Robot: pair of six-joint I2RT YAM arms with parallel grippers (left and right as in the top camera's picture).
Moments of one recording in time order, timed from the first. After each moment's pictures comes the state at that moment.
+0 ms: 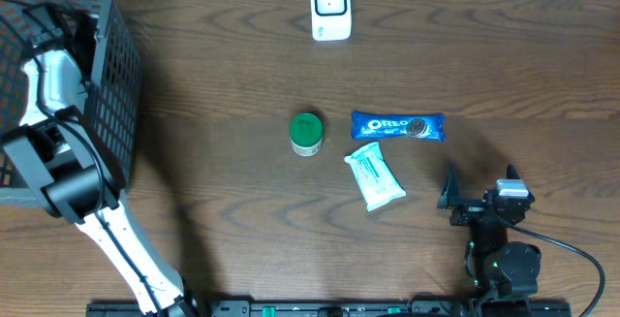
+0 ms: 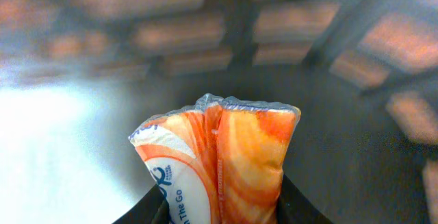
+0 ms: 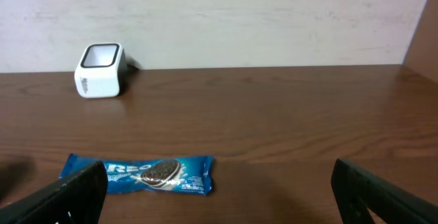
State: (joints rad) left arm 0.45 2.31 1.87 -0.63 0.14 0.51; right arm 0.07 0.02 0.01 -0.06 0.10 0.04
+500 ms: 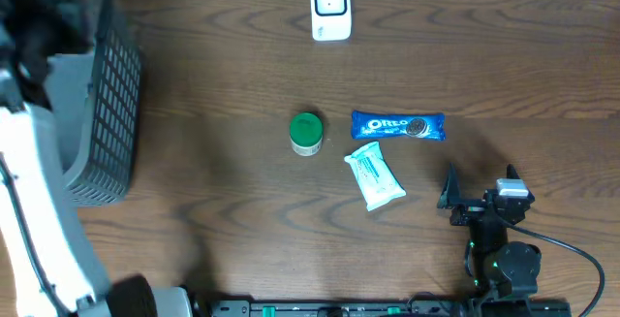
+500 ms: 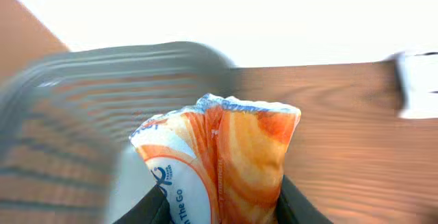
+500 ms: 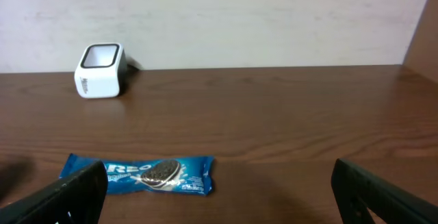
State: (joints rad) left arm 0.34 1.55 1.86 -0.91 0.21 0.27; right arm 0.07 0.02 0.01 -0.06 0.10 0.04
